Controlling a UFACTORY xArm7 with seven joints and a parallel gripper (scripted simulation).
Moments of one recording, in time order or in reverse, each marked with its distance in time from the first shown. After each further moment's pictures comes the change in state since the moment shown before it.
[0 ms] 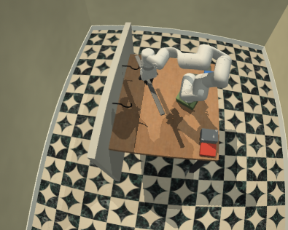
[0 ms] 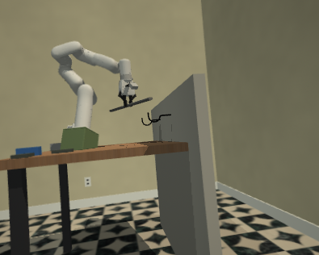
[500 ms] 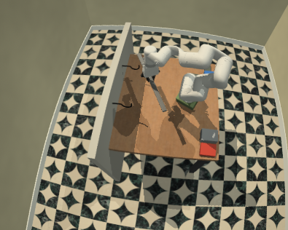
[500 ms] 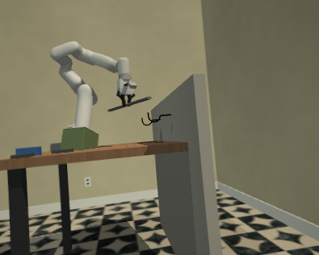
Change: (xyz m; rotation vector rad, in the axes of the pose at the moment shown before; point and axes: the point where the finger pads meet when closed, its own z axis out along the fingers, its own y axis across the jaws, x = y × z) arm 0.017 0.020 0.000 0.000 0.000 0.000
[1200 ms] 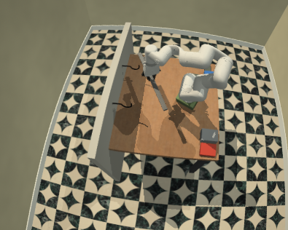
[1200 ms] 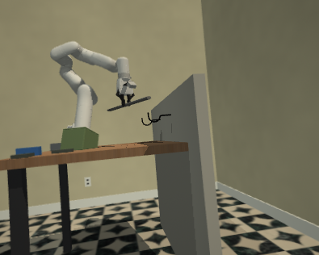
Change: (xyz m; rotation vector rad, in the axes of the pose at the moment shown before) arm 0.006 0.007 0.000 0.000 0.000 0.000
